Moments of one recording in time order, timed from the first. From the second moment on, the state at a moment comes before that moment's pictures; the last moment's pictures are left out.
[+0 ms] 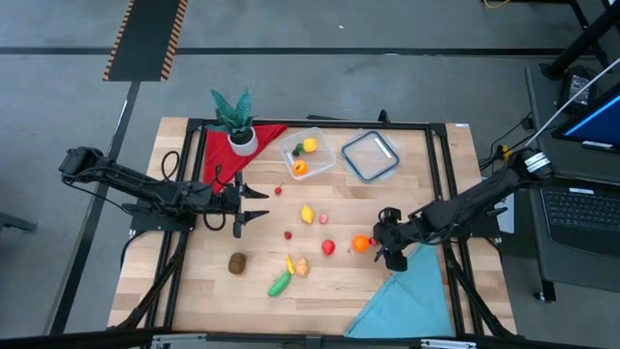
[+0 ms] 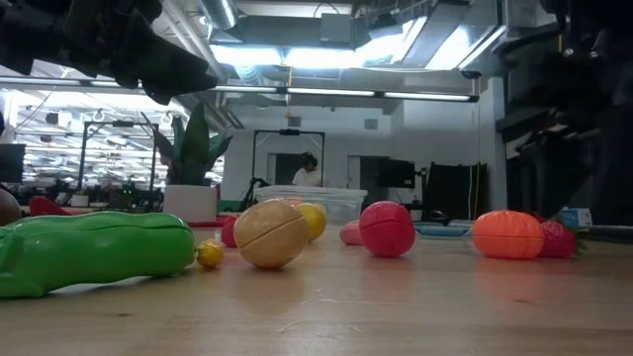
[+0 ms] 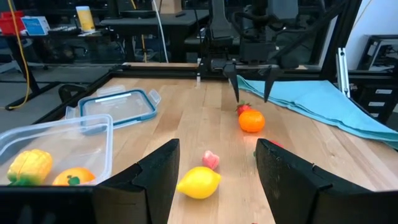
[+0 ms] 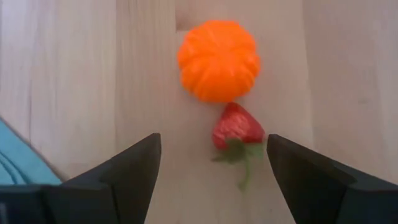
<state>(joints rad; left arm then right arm) -0.19 0.82 0.23 0.44 -0.30 -0.05 0.44 1.29 0.58 -0.39 0.14 0.47</state>
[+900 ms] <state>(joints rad) -0.19 0.82 0.23 0.40 -0.30 -0.05 0.44 1.47 0.58 -0.26 0.14 0.47</state>
